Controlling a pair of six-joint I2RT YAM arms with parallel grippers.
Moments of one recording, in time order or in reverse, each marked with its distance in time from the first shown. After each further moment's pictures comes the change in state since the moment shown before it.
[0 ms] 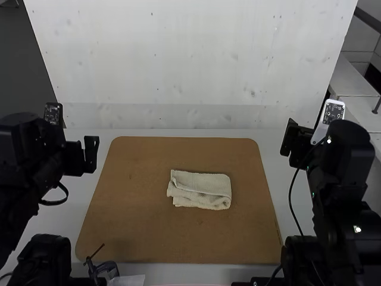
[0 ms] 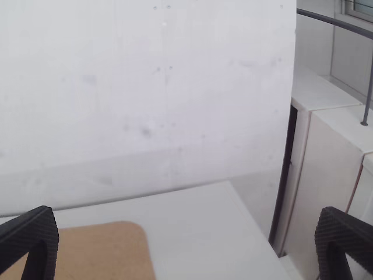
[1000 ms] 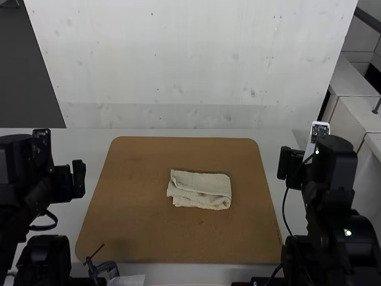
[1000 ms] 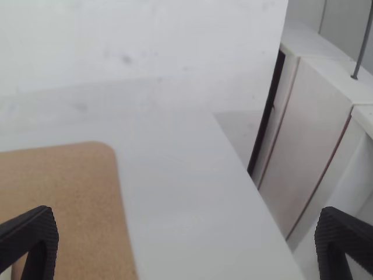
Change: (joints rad) left arm 0.103 -0.169 0.033 -0.377 -0.043 -0.032; right arm -0.021 -0.037 -0.076 -0.151 0.008 -0.063
